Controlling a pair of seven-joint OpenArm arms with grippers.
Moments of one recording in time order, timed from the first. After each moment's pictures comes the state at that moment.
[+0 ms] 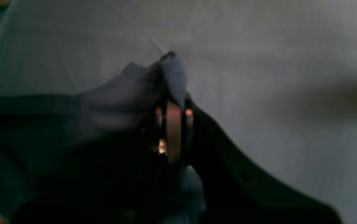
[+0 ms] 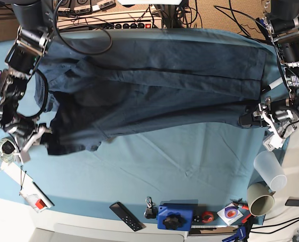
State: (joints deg) left arm -12.6 -22.9 -20.6 66.1 -66.6 -35.0 78.5; right arm 19.4 25.4 27.4 72.7 48.0 40.0 -73.3
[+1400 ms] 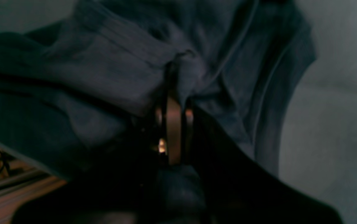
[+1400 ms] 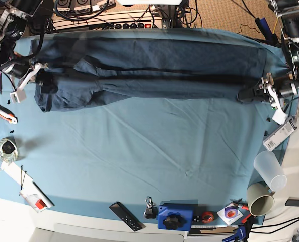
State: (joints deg) left arm 1.8 -25.9 -20.6 73.7 -82.3 -36.5 81.9; right arm -12.8 24.9 40.5 93.3 57.2 40.0 -79.7
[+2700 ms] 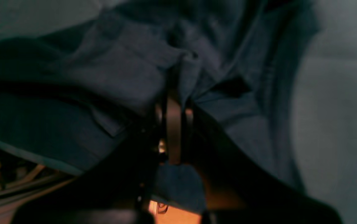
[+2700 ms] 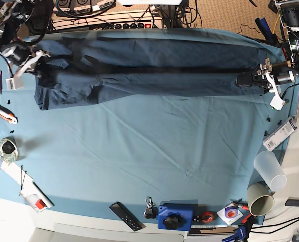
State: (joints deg) left arm 6.8 -25.9 -20.6 73.8 -82.3 -37.9 81.9; right arm -18.7 17.6 49.5 105.1 58.1 40.0 -79.5
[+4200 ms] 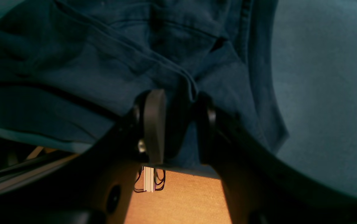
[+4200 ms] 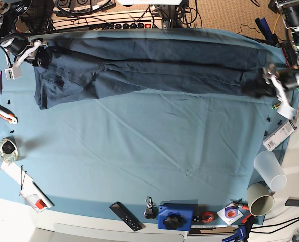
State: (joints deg) left arm 6.8 -25.9 -28.6 84.5 -81.3 -37.9 82.3; right arm -23.2 17.5 51.3 105.2 55.8 40.0 -80.1
